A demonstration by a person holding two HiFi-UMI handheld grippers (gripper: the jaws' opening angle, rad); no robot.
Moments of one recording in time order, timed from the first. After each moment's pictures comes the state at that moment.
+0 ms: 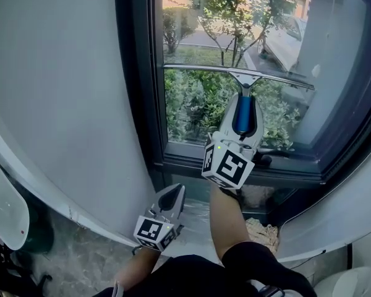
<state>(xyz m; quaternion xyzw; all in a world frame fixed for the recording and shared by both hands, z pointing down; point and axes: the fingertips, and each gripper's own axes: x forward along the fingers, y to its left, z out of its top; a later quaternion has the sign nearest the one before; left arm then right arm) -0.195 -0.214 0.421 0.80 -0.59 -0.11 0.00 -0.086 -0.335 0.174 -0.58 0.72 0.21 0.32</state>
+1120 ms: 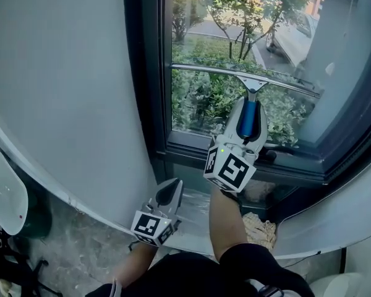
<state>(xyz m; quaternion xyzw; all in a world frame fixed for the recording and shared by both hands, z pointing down) -0.204 -0.205 0.429 0.78 -0.61 -0.11 0.01 -0.085 -0.336 0.210 -0.59 0.73 0.19 0.29</state>
